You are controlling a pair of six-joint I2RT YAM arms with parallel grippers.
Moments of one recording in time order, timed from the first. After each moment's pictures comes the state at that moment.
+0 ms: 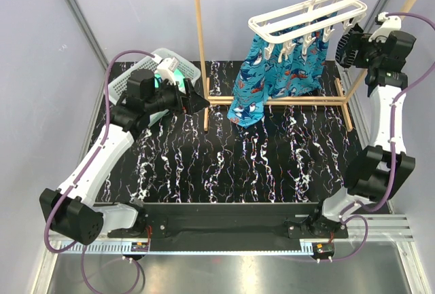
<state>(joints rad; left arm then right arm) -0.36 1.24 1.21 -0.34 0.51 -0.40 -0.33 1.61 1.64 -0.28 -0.29 -0.02</state>
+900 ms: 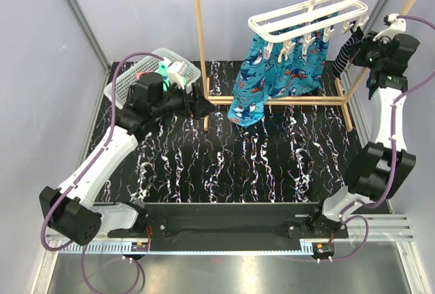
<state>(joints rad) -0.43 1.24 1.20 -0.34 0.48 -0.40 -0.37 1.65 1.61 -0.11 -0.50 0.18</state>
